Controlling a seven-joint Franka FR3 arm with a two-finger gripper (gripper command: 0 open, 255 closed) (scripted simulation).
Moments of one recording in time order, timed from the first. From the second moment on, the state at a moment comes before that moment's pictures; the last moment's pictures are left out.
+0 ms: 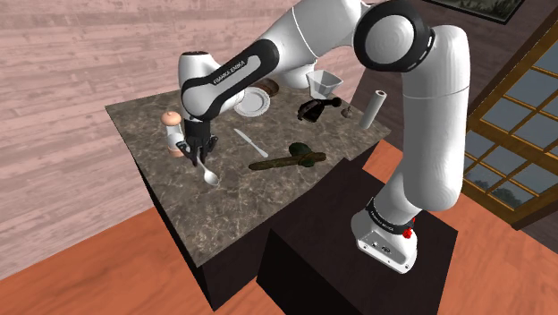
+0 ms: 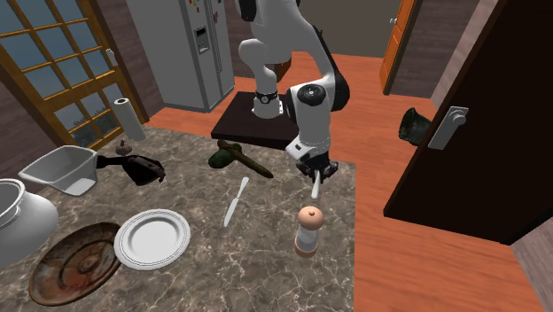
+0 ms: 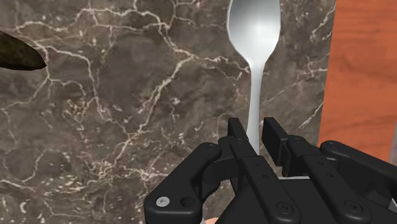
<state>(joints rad) 0.17 0.55 0.26 -1.83 0.09 2.31 0.45</state>
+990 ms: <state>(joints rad) 0.14 0.41 0.27 -1.83 0.11 2.17 0.44</state>
